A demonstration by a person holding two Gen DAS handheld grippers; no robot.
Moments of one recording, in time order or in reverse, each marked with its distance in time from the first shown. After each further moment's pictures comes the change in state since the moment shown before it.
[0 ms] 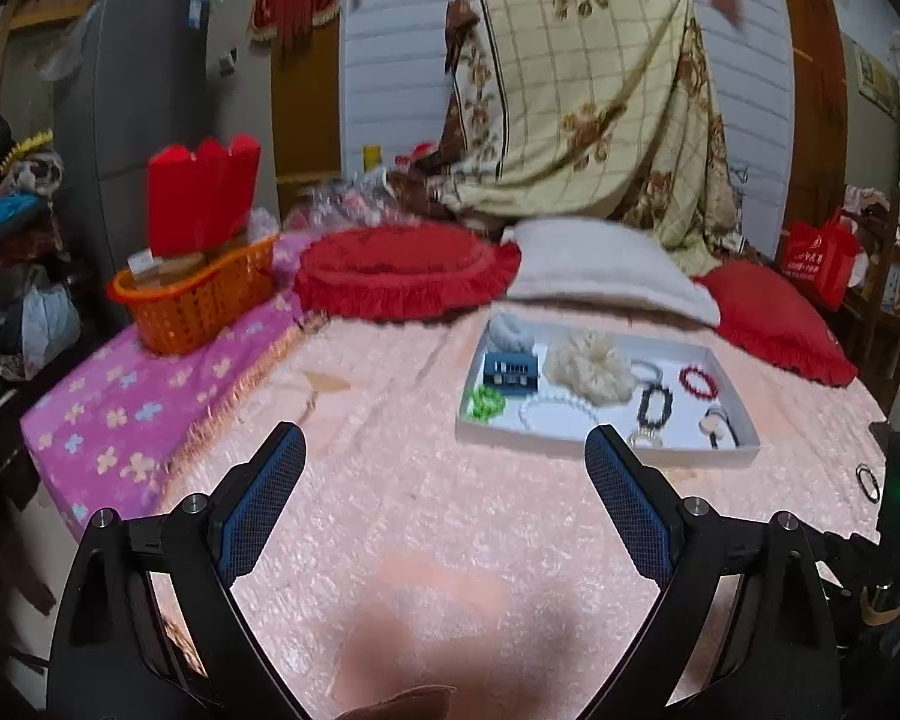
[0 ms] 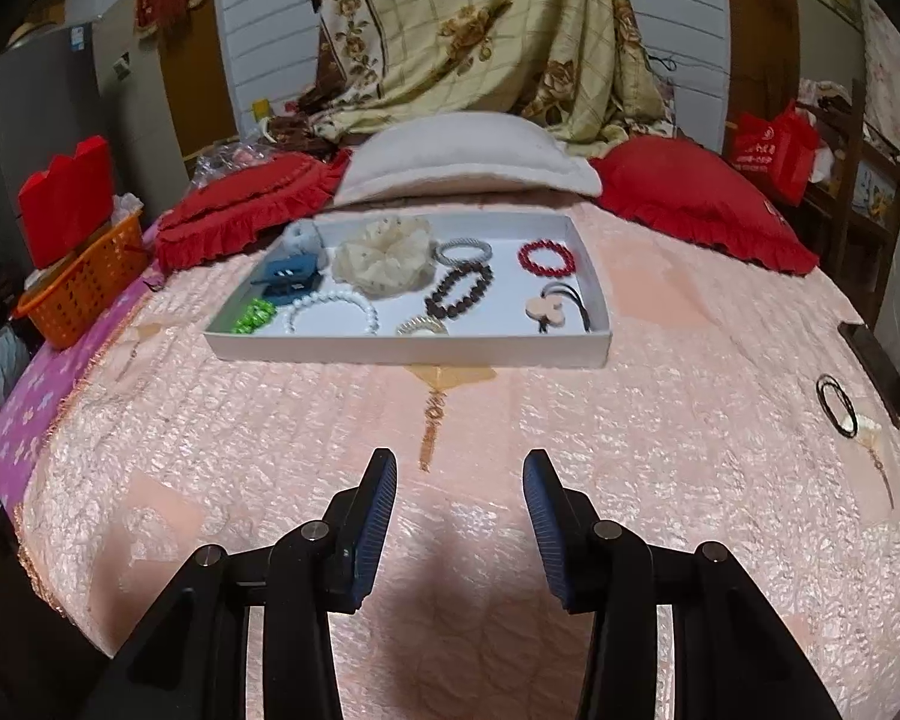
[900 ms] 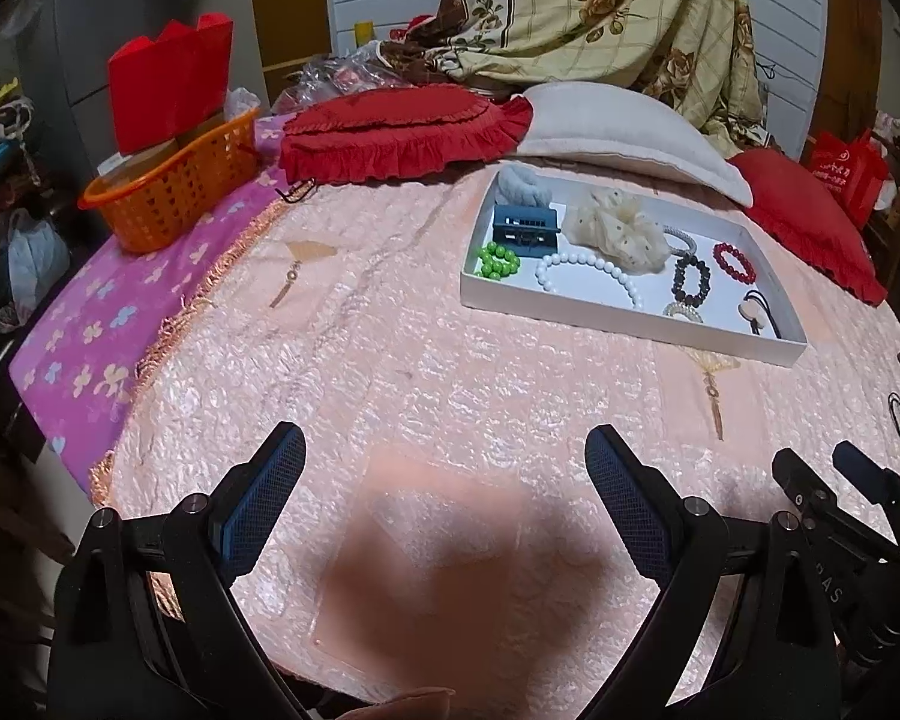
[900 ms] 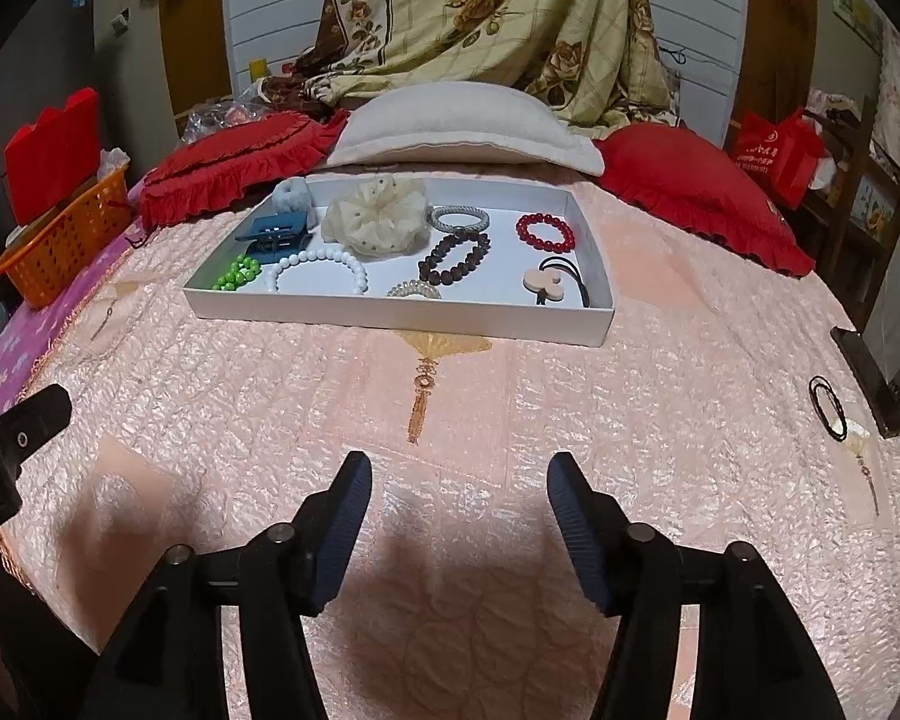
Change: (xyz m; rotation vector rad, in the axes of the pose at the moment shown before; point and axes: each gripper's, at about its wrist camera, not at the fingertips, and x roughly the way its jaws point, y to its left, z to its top) left arm 0.056 -0.004 -0.031 0.028 0.287 0.024; right arm 0.011 0.010 -0.005 -0.062 0.057 -0.055
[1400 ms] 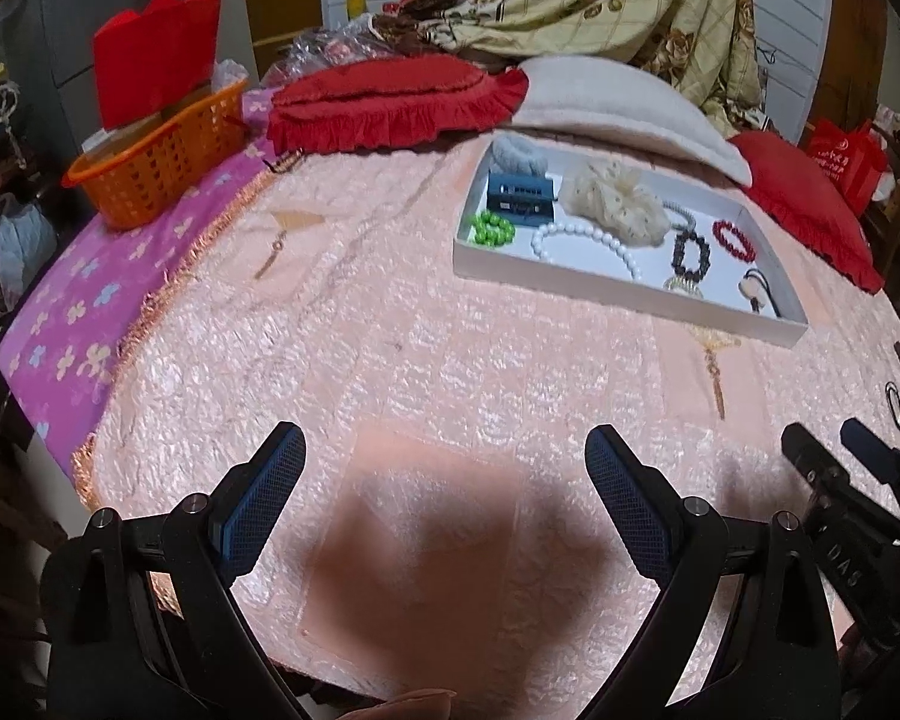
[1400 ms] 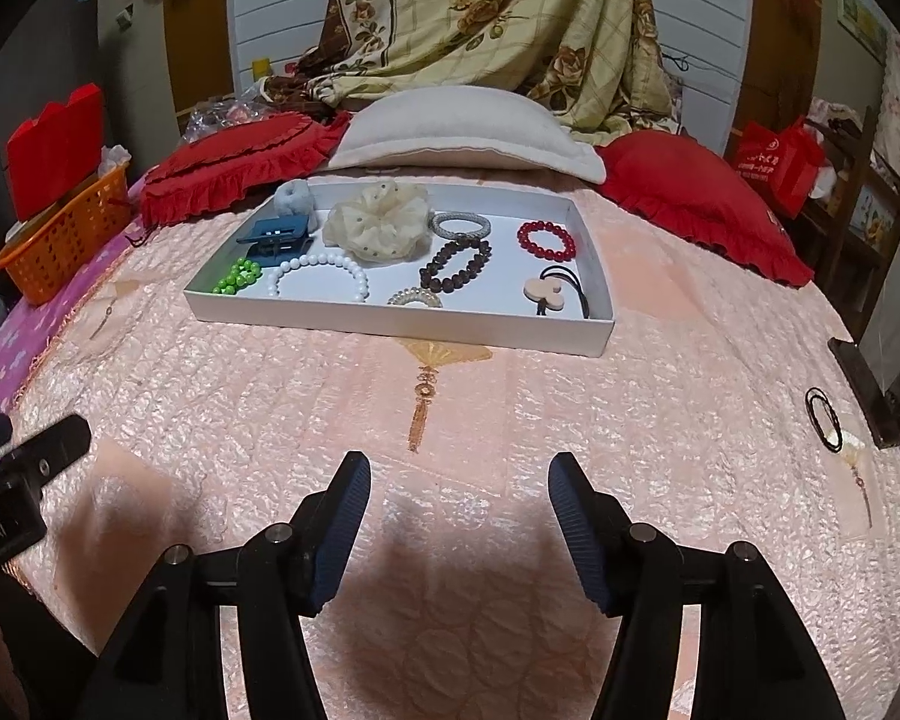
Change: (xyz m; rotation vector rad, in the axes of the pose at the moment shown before) left arm 0.015 0.000 -0.005 -0.003 0.071 -0.023; right arm 0.000 0.002 0.005 -0.010 0.000 -0.011
